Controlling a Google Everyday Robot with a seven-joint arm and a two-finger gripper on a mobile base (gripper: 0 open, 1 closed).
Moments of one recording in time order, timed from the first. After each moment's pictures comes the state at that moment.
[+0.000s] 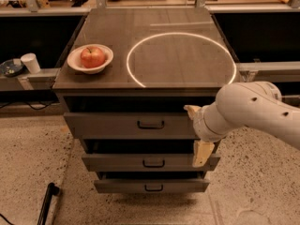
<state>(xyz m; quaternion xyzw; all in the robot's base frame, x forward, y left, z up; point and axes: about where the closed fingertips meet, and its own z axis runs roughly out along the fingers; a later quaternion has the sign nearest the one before) 0.509 -0.139 0.690 -0.72 0.66 -0.02 0.22</state>
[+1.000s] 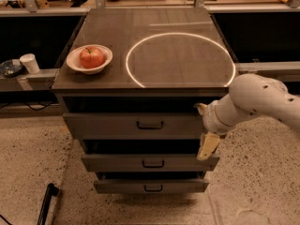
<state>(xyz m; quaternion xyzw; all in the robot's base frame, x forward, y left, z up) 0.541 -0.167 0.667 -0.68 0.70 0.04 0.22</state>
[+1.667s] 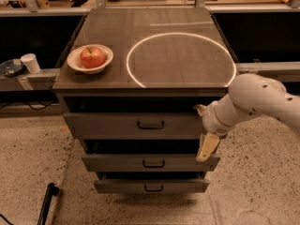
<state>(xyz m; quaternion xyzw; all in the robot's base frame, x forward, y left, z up) 0.538 -0.167 0.662 -0.67 0.71 0.06 0.21</state>
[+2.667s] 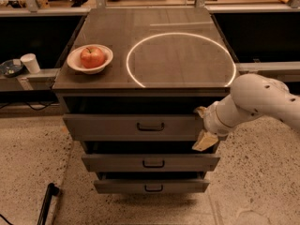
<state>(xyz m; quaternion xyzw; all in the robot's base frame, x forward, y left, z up) 0.532 -0.169 0.663 -0.66 0.72 0.06 0.21</state>
